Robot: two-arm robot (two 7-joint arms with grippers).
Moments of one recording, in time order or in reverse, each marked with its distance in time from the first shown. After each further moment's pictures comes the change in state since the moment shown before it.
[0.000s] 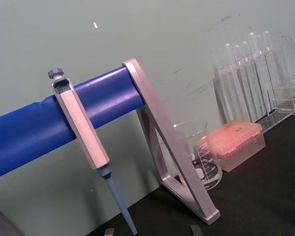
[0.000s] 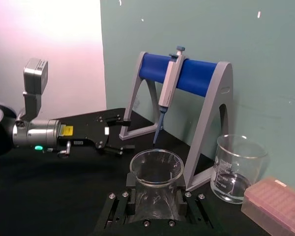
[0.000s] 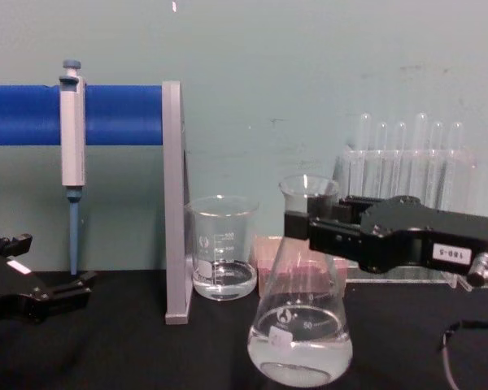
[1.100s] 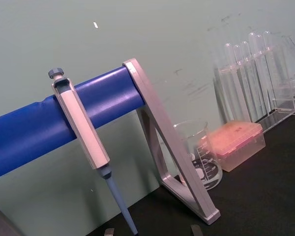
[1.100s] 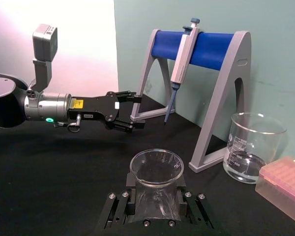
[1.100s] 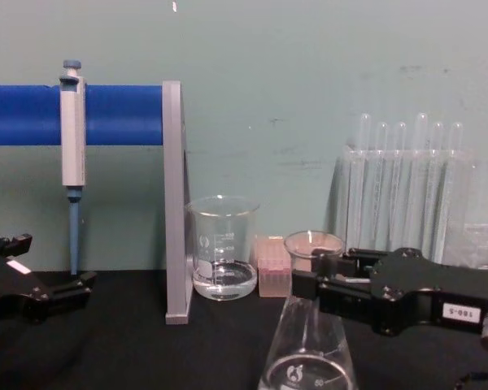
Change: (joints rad) left arm 0.000 0.000 0.000 0.000 0.000 0.000 0.000; right arm 0.027 0.017 -0.055 0.125 0.016 -0.078 0.087
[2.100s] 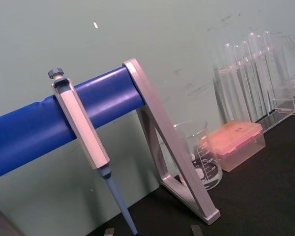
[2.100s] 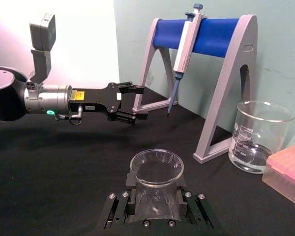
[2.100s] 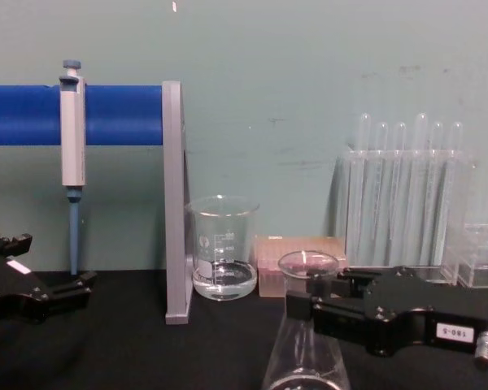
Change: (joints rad) left arm 0.000 0.000 0.000 0.000 0.000 0.000 0.000; right arm -0.006 -0.006 -0.015 0.010 -0.006 0.015 -0.010
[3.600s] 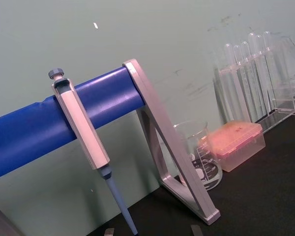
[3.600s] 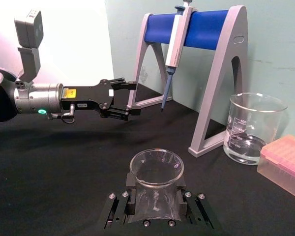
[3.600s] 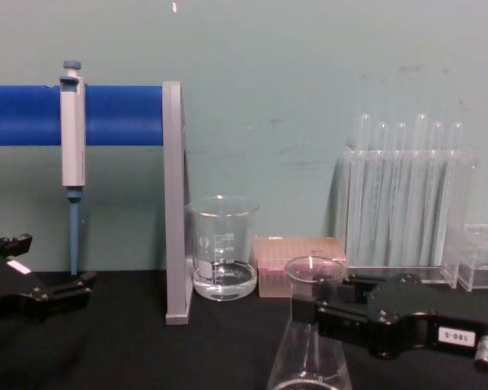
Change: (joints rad) left arm 0.000 0.000 0.000 0.000 0.000 0.000 0.000; right arm -0.004 -0.006 0.006 0.015 0.008 0.019 -0.016
